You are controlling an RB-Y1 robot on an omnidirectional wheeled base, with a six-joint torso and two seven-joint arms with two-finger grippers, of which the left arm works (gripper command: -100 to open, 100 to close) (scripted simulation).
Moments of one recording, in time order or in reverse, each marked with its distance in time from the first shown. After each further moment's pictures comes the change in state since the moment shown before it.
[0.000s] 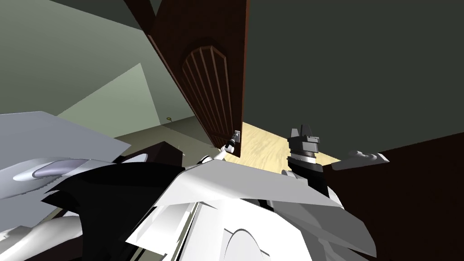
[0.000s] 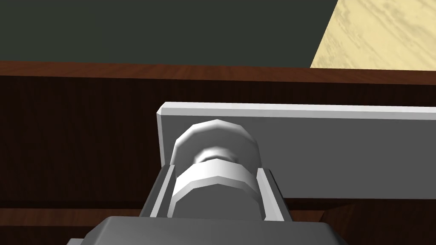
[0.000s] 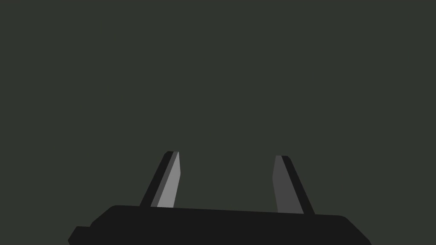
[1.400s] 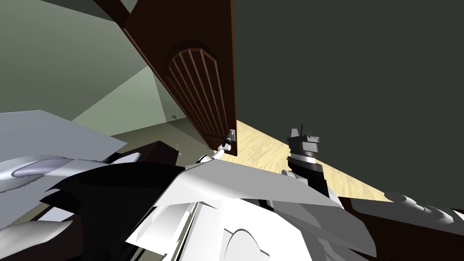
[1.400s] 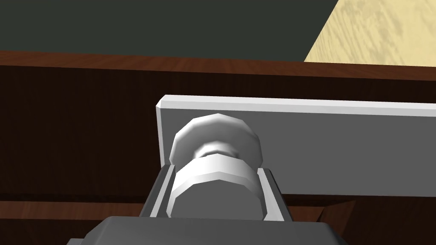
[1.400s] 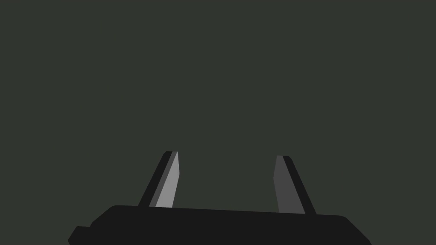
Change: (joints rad) arm -0.018 0.027 0.149 0.055 0.017 -0.017 -0.022
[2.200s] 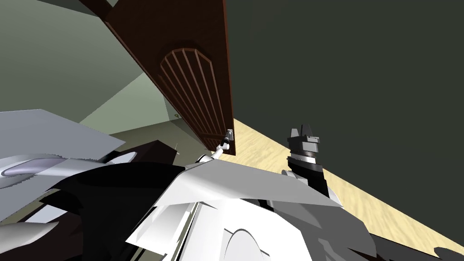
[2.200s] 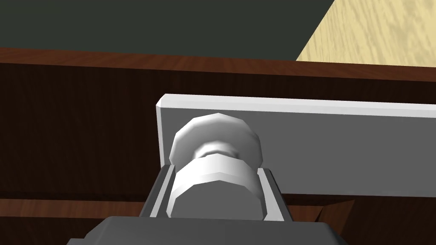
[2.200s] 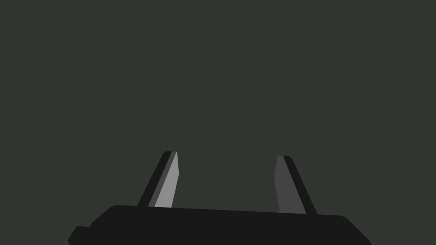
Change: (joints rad) arm -0.005 0.015 0.075 0.013 0.011 0.001 -0.017
